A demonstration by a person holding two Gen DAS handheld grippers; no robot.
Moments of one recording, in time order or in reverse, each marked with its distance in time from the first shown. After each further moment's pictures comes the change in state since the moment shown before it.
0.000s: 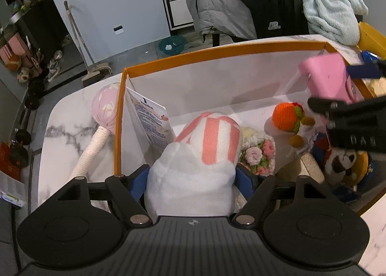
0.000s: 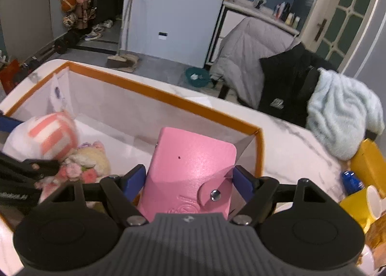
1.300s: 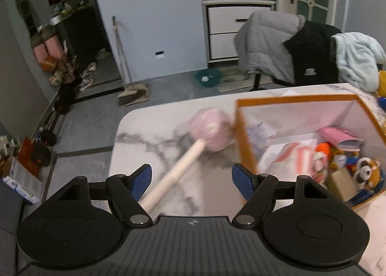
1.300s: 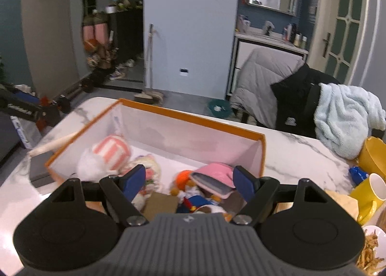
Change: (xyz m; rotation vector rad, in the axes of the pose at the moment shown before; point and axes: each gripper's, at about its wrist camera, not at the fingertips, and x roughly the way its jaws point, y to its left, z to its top) left arm -0.068 0.125 -0.031 -0.143 -0.166 0.077; right arm -0.114 -0.003 -0.041 0.077 -0.186 0.216
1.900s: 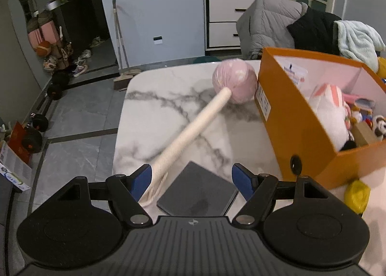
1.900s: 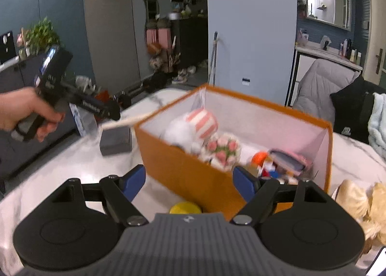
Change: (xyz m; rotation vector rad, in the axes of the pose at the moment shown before) left arm 0.025 0.055 -0.075 0.001 0.018 -0.072; right arm -0.030 0.047 -0.066 -0.105 -0.025 0.264
